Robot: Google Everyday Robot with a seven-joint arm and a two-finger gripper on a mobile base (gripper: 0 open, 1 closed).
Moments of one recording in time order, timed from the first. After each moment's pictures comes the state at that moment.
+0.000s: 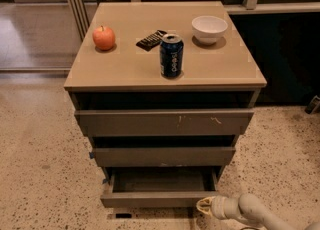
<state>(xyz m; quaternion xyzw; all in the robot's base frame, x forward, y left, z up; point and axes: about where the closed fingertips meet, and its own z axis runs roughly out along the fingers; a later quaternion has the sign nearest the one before) 0.493 -0.198 0.148 -0.60 0.69 0.17 0.37</state>
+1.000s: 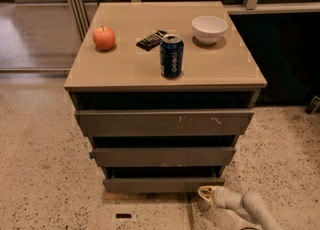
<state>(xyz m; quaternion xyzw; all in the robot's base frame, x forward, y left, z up) 0.566 -0.225 0.138 -0.56 0.66 0.12 0.49</state>
